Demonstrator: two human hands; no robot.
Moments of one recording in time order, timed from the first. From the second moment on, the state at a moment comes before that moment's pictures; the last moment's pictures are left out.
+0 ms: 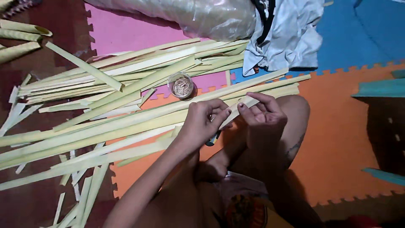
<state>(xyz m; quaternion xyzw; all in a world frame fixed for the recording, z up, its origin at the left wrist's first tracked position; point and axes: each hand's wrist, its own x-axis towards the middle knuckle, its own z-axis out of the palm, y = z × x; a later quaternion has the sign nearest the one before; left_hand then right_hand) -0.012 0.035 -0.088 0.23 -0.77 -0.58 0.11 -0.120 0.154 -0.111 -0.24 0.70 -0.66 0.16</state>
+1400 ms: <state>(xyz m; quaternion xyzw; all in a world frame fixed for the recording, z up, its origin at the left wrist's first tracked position) -0.005 0.019 -0.078 0.21 -0.67 -0.70 0.13 -0.144 0.156 -0.117 -0.63 0.58 -0.52 -0.07</state>
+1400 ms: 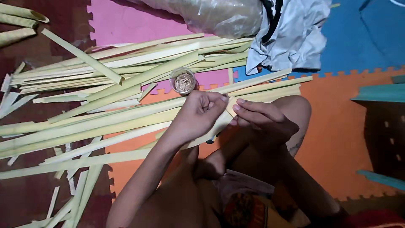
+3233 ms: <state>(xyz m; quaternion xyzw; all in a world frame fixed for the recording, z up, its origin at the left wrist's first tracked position) -0.027 0.040 -0.008 0.39 -0.68 -0.62 -0.01 -0.136 0.160 -0.133 -0.56 0.61 -0.56 -0.08</state>
